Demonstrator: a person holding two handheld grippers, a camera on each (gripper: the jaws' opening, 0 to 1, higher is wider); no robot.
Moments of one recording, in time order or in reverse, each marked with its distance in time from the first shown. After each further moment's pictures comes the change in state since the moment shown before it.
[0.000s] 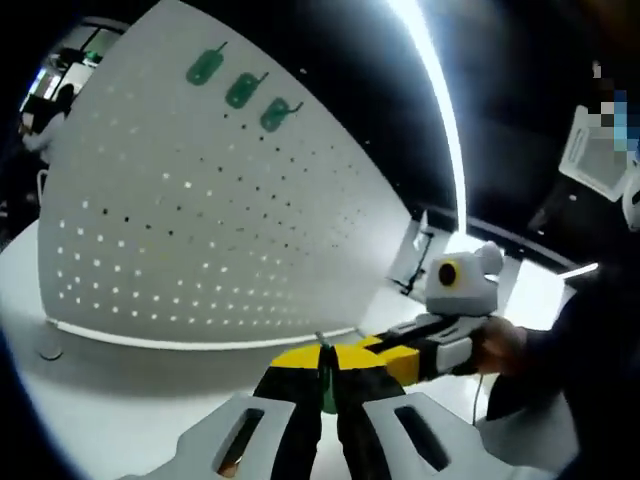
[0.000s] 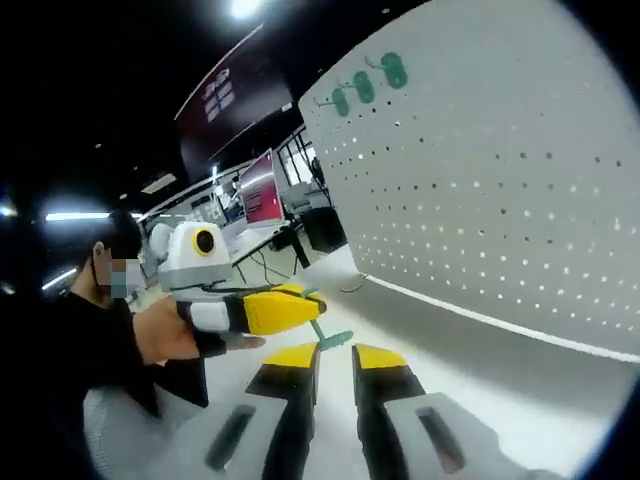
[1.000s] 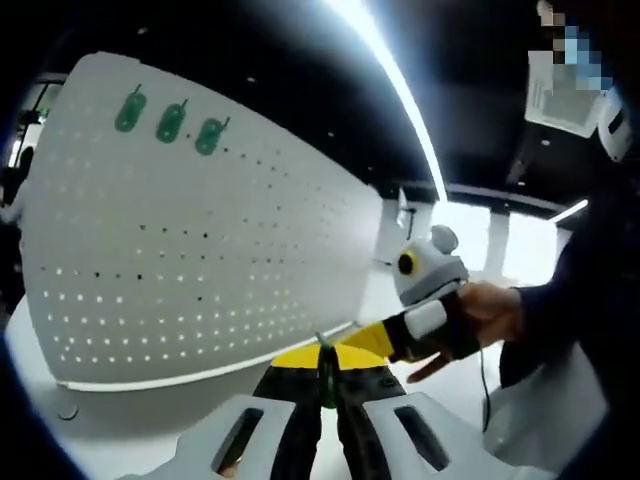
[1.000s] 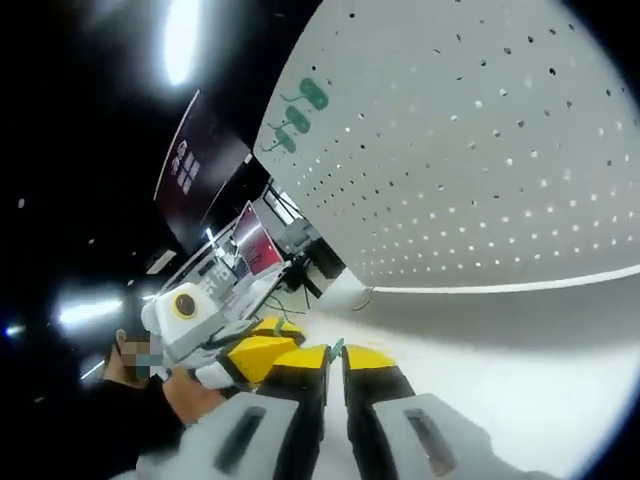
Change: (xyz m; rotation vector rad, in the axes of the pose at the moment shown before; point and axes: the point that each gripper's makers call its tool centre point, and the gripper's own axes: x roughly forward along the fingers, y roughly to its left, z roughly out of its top) left arm 0.010 -0.019 -0.002 0.227 0.036 -0.035; right arm -0.008 -0.010 0.012 0.255 -0.109 0.021
